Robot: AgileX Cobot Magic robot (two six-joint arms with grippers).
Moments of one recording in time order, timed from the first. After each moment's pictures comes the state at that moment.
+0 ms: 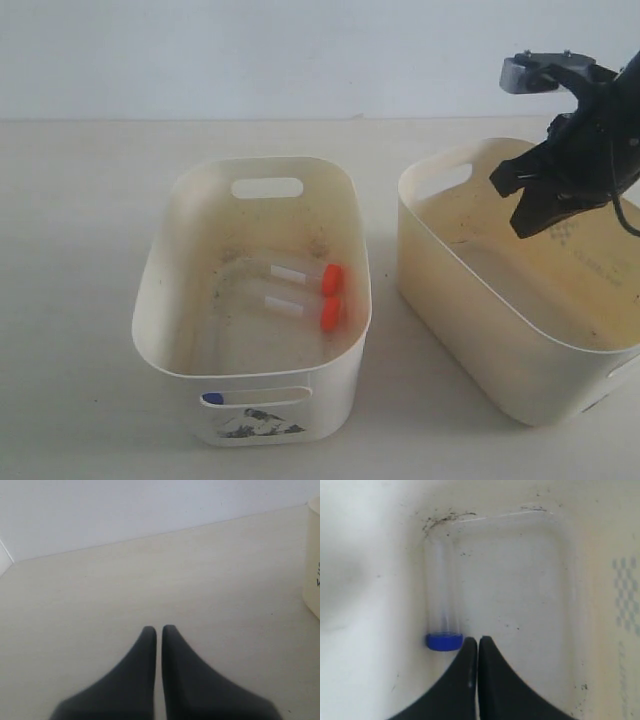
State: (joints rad) left arm -0.04 0.00 0.00 0.21 0.34 -0.03; right arm 0.03 1.63 -1.15 0.36 0.96 -0.45
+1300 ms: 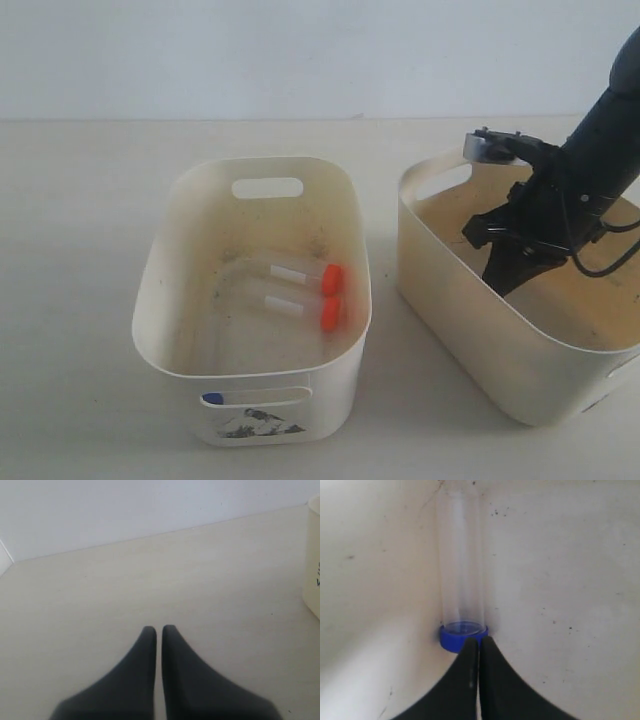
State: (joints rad) left arm -0.04 0.00 0.00 0.21 0.34 -0.03; right arm 0.03 1.84 -1.15 0.48 1.02 -0.56
